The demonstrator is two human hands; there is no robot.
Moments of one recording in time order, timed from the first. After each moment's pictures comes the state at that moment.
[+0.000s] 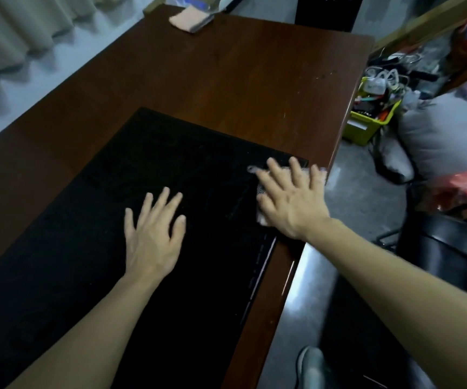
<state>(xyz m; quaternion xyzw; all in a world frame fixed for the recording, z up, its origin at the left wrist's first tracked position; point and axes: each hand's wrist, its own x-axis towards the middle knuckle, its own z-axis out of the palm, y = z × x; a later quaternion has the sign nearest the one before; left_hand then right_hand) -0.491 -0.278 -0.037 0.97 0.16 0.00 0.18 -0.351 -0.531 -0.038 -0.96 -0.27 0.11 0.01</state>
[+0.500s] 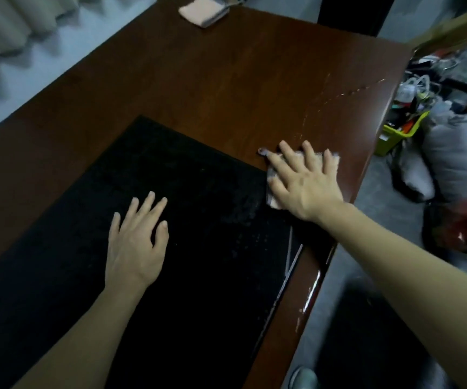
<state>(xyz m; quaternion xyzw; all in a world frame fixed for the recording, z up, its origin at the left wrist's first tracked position) -0.442 -0.248 -0.038 0.96 0.21 0.00 0.20 -0.231 -0.513 -0.040 -0.95 -0.29 0.12 0.02</state>
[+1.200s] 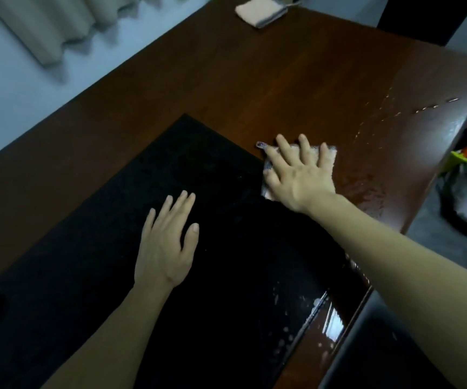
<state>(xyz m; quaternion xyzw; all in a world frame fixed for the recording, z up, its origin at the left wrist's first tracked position) -0.445 -0.246 -0.046 0.95 0.21 0.03 0.25 -0.201 -0.424 -0.038 -0.93 -0.35 0.14 0.01</state>
